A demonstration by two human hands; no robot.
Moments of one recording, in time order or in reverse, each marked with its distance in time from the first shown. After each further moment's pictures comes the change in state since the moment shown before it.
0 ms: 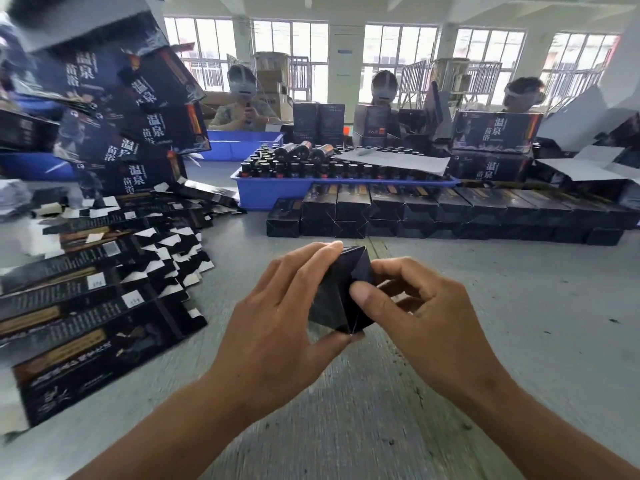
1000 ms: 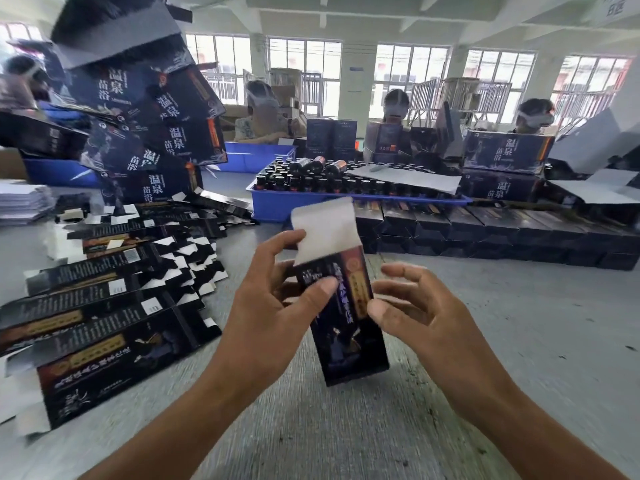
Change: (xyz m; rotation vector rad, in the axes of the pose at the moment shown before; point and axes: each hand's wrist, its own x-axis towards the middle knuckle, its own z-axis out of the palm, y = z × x) left_hand 0.011 -0.013 -0.009 -0.965 0.164 -0.502; right_hand 0.006 0.006 -0.001 0.324 -0.113 0.205
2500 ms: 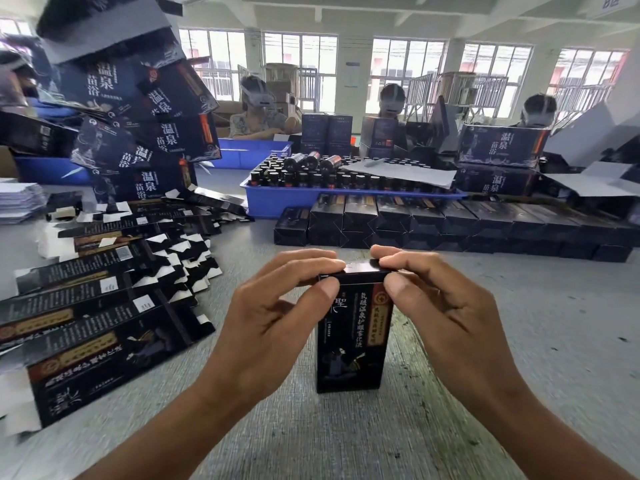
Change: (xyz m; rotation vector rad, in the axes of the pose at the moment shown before) left_hand -0.009 0.002 0.005 0.144 -0.091 0.253; right_hand -0.004 -0.008 -0.004 -0.028 0.099 -0.348
